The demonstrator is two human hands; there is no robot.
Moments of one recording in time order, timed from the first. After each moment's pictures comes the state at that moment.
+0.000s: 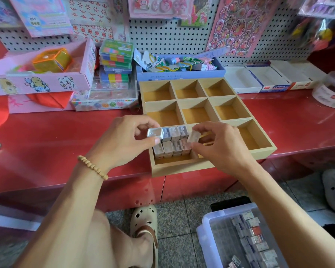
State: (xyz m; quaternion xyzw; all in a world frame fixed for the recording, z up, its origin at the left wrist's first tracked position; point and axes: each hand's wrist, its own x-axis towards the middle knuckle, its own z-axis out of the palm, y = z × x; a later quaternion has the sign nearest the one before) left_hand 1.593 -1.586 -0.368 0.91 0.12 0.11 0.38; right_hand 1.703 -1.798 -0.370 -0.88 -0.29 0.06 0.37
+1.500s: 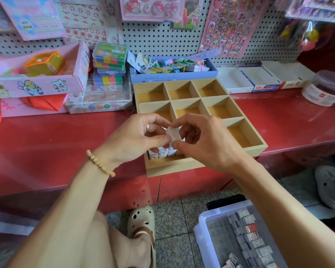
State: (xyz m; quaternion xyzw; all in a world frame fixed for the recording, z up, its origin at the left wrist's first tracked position) left_hand 1.611 -1.612 -0.356 0.78 0.06 0.01 0.62; right_hand 1.693 -1.789 -0.348 -0.80 -0.41 0.09 0.43
